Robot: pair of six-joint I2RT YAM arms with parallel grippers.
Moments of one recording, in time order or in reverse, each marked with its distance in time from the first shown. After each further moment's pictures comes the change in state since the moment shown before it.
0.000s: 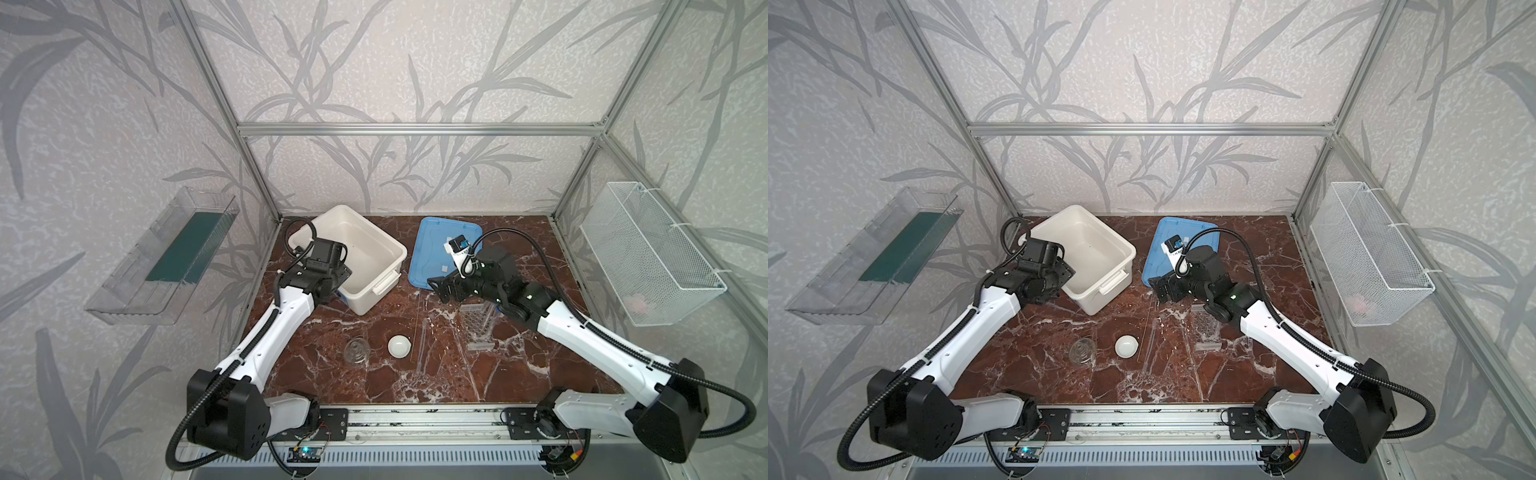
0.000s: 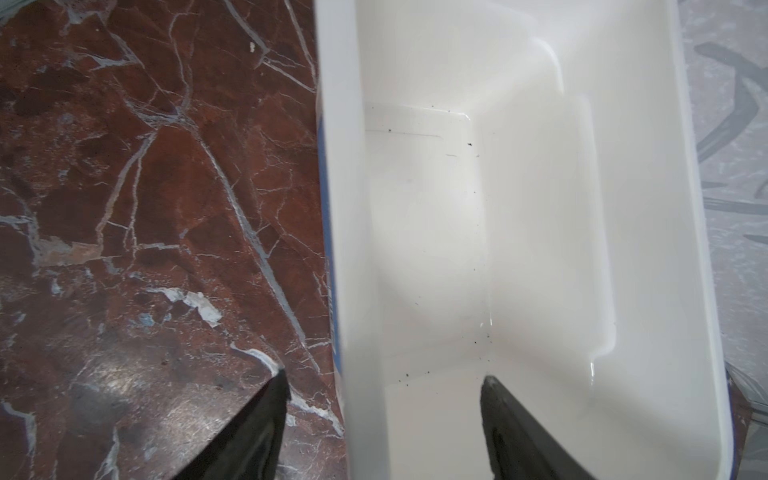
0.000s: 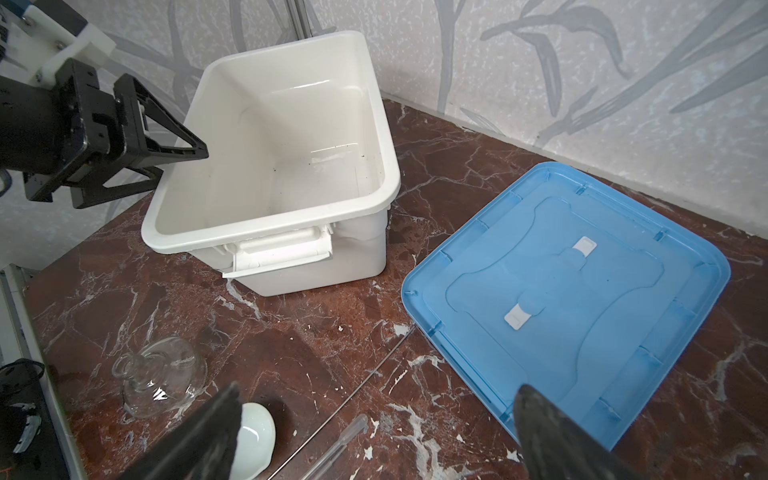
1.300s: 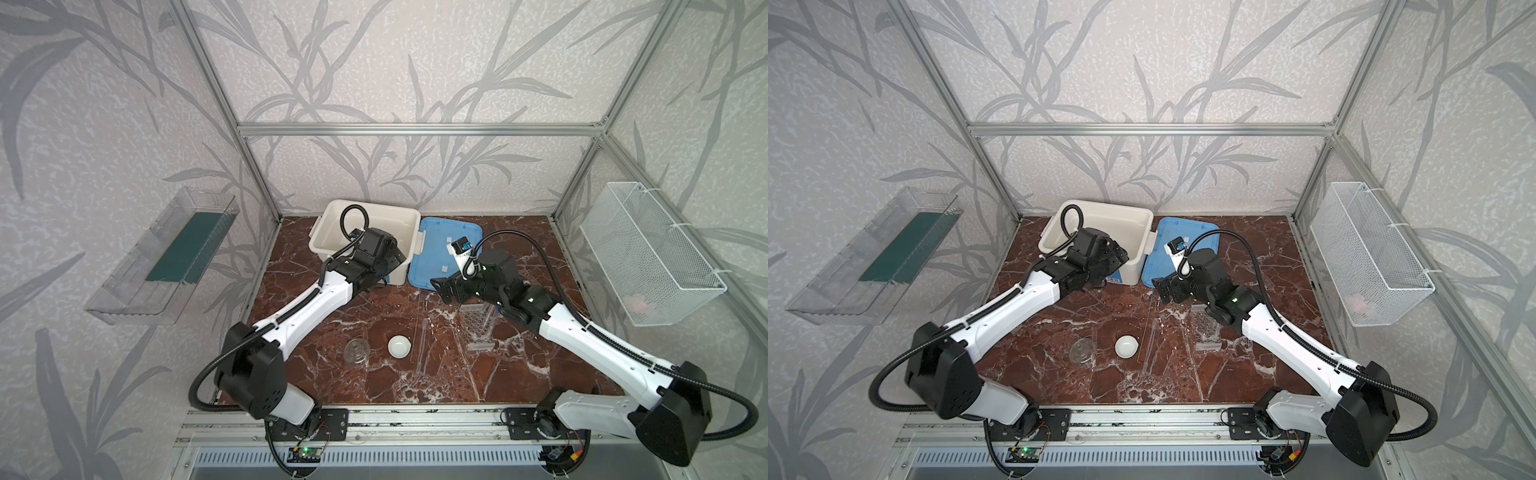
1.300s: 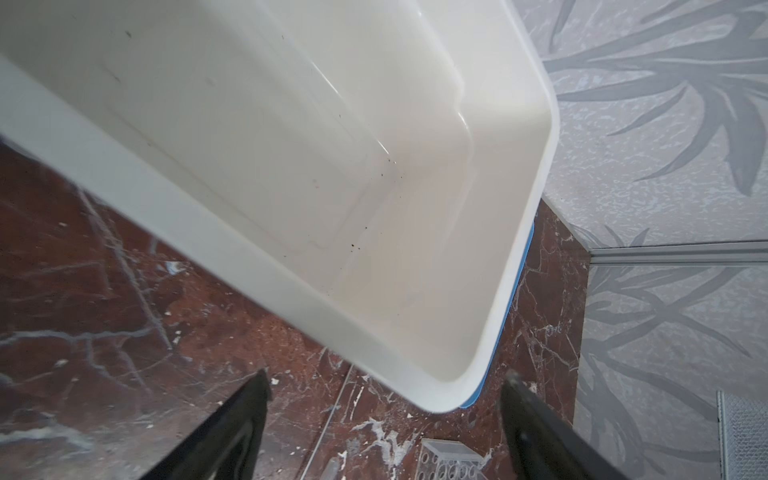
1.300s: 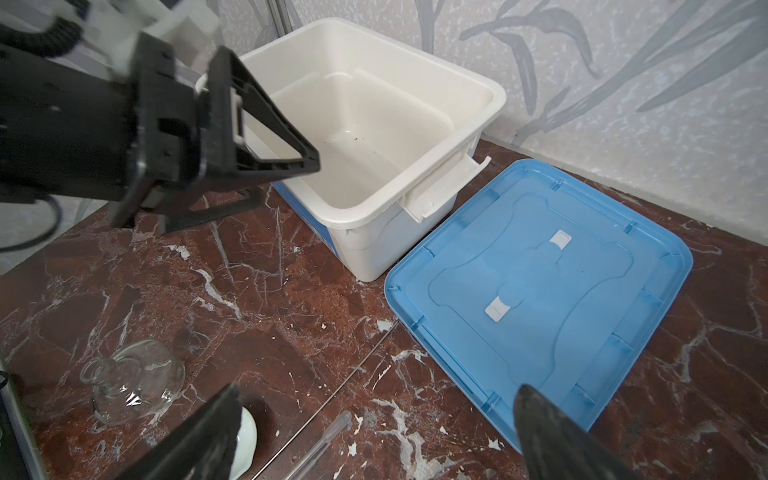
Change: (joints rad) left arm -0.229 0.150 0.121 0.226 0.073 -0.049; right arm 0.000 -0.019 -0.031 0.015 0.051 -0.003
